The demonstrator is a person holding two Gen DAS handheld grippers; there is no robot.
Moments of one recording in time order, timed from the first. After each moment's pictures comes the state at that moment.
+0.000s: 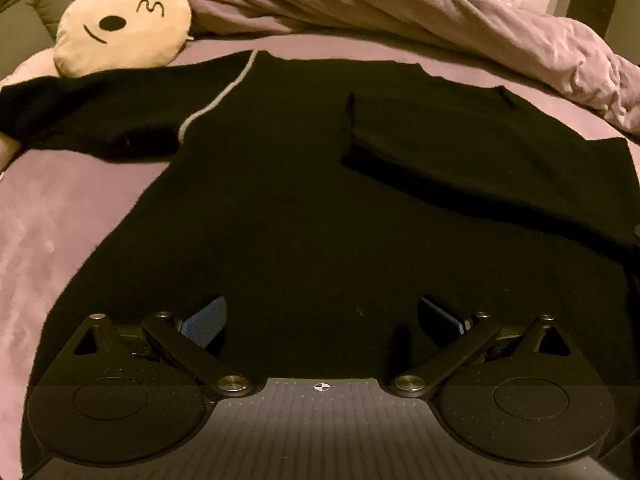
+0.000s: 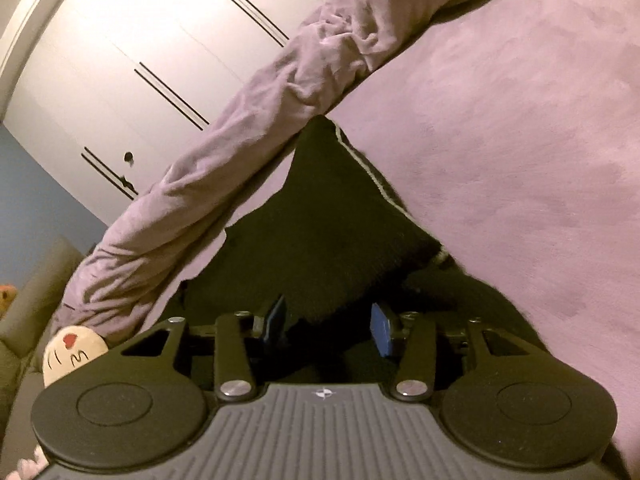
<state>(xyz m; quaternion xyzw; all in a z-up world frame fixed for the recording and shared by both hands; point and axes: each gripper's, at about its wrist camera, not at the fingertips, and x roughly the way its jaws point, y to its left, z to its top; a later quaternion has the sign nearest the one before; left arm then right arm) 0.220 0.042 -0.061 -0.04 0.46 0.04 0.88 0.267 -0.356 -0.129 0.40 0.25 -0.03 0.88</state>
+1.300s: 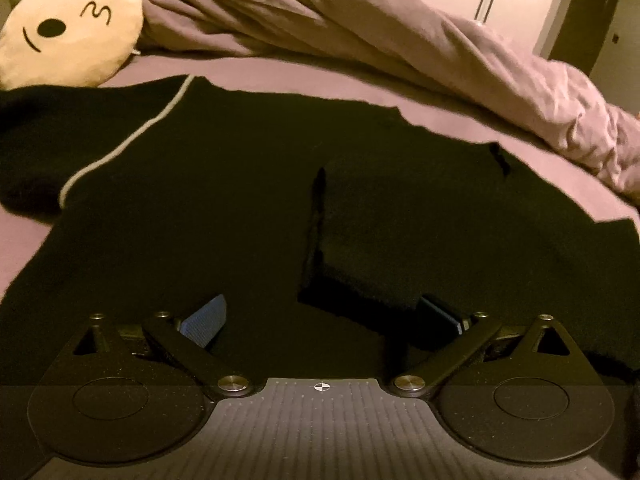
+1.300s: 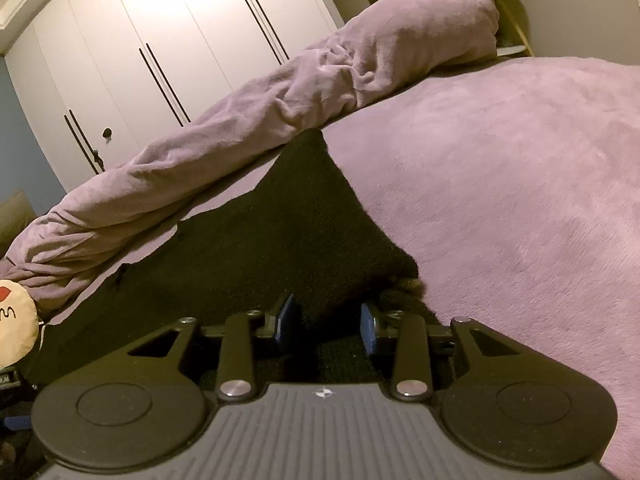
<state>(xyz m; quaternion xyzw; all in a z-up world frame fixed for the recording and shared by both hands) 0.320 0.027 -0.090 -0.10 0.41 0.00 0.90 0.255 -0.342 -0.141 0.26 0.23 -0.09 0.93</state>
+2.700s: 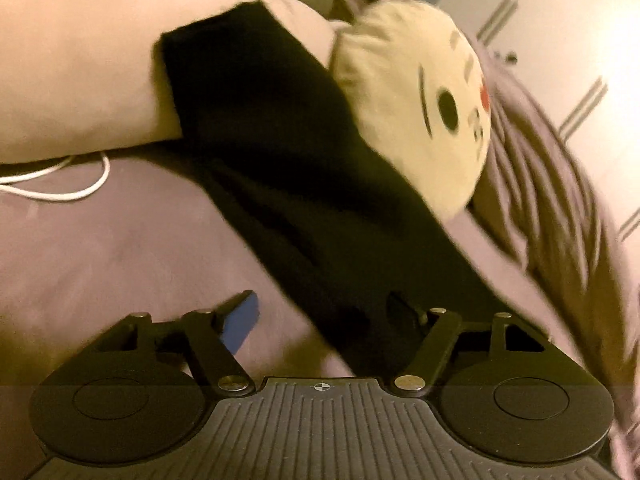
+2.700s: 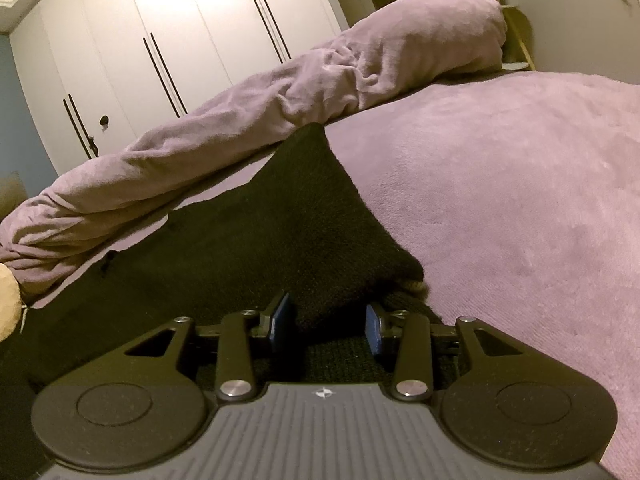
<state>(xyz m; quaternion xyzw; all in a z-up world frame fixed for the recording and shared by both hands) 0.316 0.403 -0.101 -0.36 0.28 0.20 0.87 0.264 -0.332 -0.144 0.22 0.24 -0.11 0.94</state>
